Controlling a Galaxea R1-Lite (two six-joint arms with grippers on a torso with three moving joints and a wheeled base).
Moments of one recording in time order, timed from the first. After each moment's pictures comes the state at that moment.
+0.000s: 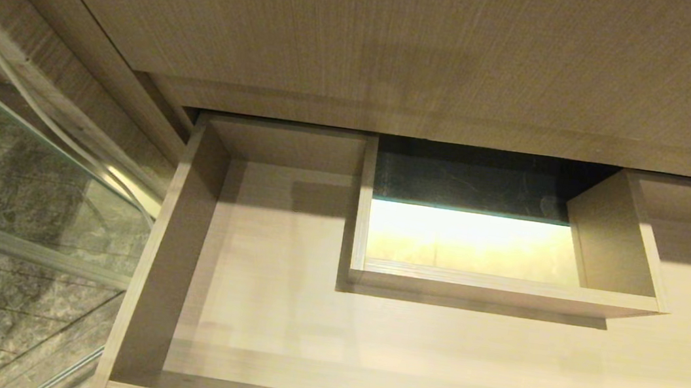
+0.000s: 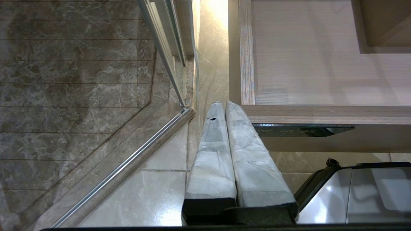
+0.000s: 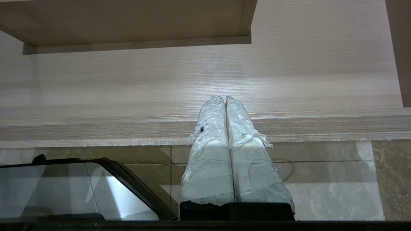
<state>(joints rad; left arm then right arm) 0.00 0.00 0.00 0.00 0.00 0.00 0.00 0.00 -0.05 0.12 -0.02 0.05</state>
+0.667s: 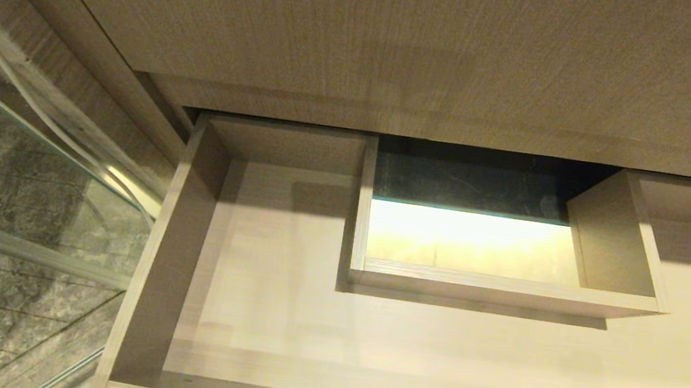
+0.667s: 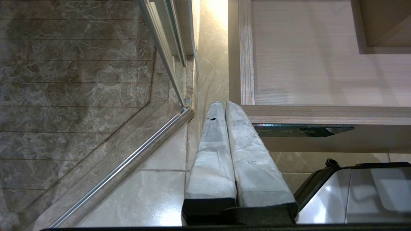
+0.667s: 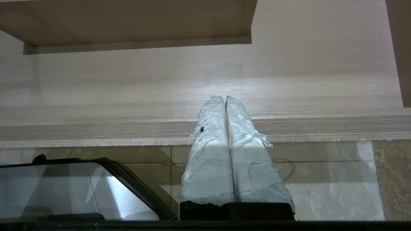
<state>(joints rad) 0.00 0.00 0.00 0.00 0.00 0.00 0.00 0.00 -0.05 0.12 -0.02 0.05</state>
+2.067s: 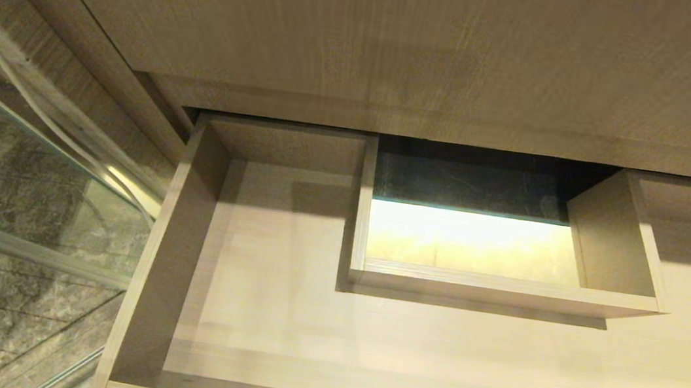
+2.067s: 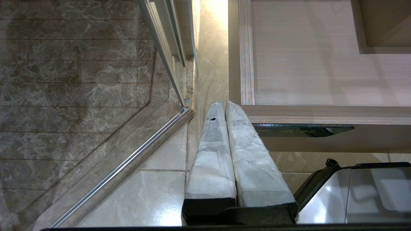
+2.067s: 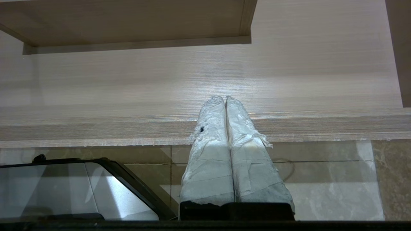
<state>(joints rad) 0.00 0.00 0.00 0.00 0.00 0.00 0.00 0.00 -0.05 0.12 -0.02 0.05</state>
